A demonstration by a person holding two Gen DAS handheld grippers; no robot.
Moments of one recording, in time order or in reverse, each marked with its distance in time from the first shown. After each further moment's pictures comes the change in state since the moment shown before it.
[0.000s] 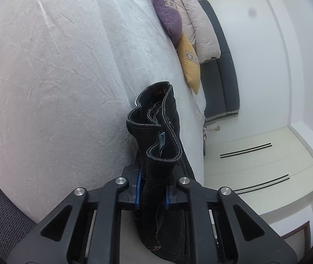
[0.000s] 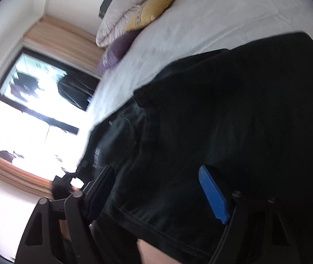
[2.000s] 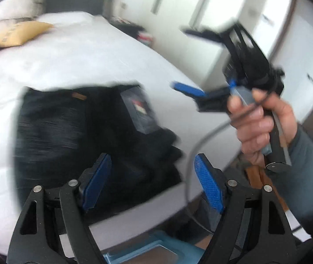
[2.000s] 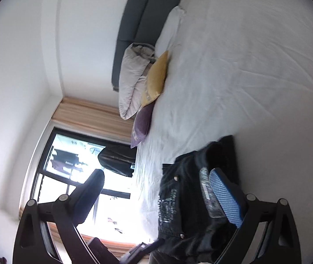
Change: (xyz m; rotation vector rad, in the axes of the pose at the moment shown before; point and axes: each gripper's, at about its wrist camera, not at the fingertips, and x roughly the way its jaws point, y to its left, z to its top) left arm 0.124 -0.276 -0.324 1.188 0.548 -0.006; right arm -0.202 -0.106 0.023 0.330 -0.376 0.333
